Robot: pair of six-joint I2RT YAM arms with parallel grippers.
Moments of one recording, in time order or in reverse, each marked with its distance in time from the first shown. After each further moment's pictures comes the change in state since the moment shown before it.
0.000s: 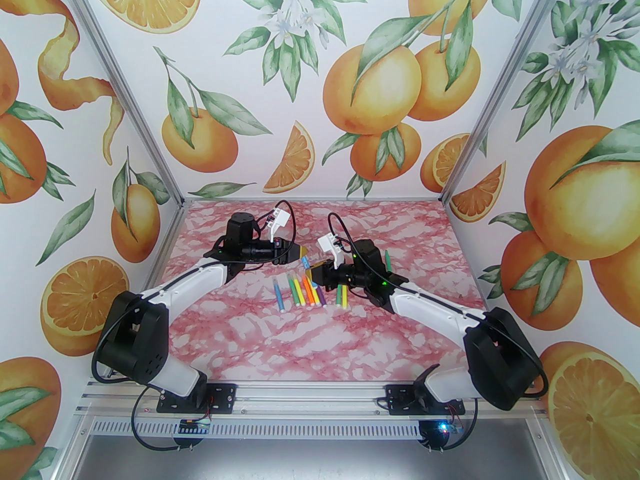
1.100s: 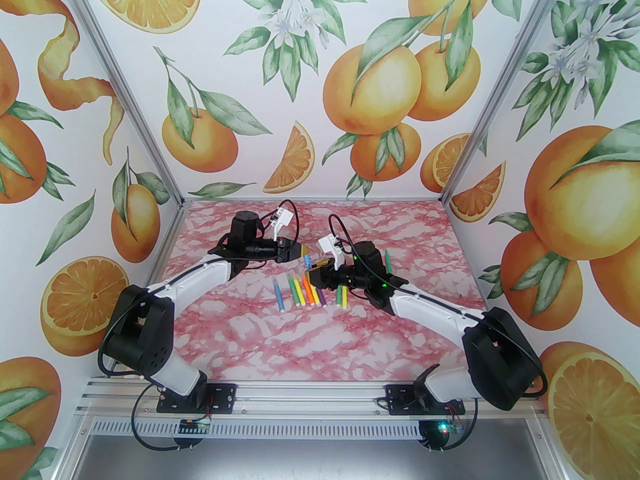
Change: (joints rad) left arm -0.011 0.043 0.037 -0.014 -0.002 -0.013; right arm 0.000 0.002 -0.026 0.050 0.012 -0.007
